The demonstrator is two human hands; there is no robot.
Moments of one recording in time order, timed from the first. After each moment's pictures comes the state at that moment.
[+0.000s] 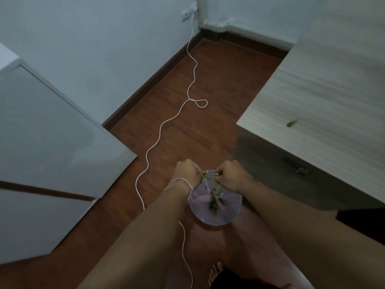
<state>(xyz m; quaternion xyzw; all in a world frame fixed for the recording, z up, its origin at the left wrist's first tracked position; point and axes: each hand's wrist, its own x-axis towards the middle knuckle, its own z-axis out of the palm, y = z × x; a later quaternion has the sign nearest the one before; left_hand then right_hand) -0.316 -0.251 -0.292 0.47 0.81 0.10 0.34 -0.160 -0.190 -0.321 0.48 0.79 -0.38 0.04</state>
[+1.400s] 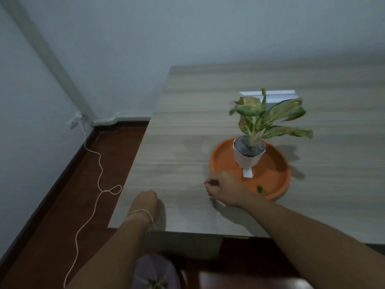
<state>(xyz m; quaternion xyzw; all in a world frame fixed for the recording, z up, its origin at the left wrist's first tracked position) -0.099 -0.088 -0.184 0.71 0.69 -0.07 0.14 0.168 -0.137 -0.136 0.62 0.71 -0.26 -0.21</state>
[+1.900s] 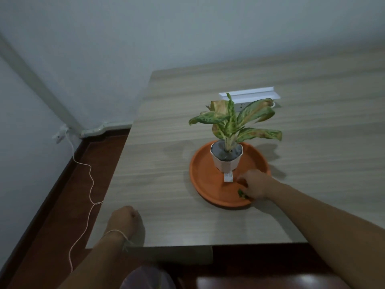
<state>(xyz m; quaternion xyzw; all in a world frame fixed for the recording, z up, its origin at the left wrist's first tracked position) -0.097 -0.090 -0.188 0.67 0.71 0.02 0.20 0.316 -0.141 -0.154 0.70 0.67 -0.24 0.03</state>
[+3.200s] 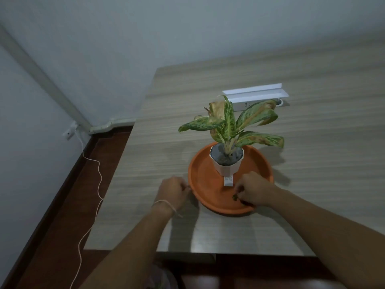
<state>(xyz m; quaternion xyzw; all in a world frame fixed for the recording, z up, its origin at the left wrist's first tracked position) 0.064 -0.072 -0.147 0.77 0.59 0.10 0.22 0.326 -0.128 -0.162 0.65 0.71 -0.25 -0.03</state>
